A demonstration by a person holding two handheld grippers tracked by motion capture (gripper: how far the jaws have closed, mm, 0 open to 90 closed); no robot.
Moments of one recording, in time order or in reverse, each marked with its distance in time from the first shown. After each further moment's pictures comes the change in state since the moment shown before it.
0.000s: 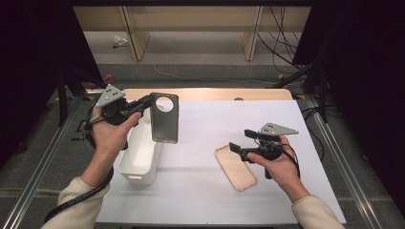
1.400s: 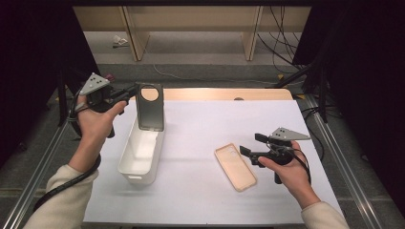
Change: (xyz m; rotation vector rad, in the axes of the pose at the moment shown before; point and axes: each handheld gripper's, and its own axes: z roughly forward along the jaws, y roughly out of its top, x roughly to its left) left arm 0.047 0.014 0.000 -0.023 0.044 0.026; right arm -0.011 -0.015 -0.024 0.002 -0.038 0.024
